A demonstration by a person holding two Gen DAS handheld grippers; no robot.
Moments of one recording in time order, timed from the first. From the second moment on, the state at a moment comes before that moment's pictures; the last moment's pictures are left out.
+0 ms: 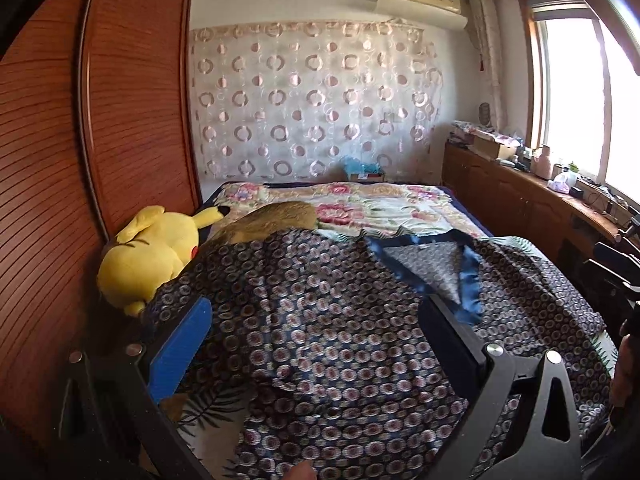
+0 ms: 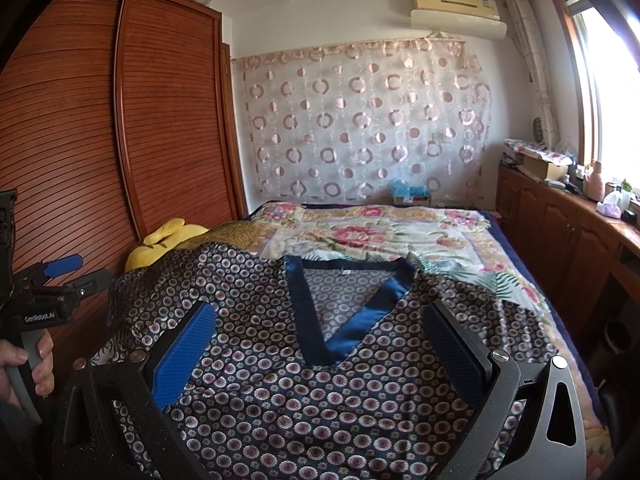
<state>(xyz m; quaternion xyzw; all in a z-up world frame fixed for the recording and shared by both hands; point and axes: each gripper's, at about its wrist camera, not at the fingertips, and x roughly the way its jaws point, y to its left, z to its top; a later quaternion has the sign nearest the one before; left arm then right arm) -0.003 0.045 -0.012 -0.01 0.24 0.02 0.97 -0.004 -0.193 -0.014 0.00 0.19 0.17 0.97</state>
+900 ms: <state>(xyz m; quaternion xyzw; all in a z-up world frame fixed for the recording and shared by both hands) 0.027 0.196 -0.110 -0.10 0.33 0.05 0.94 0.049 -0.157 -0.046 -0.06 0.30 0.27 0.91</state>
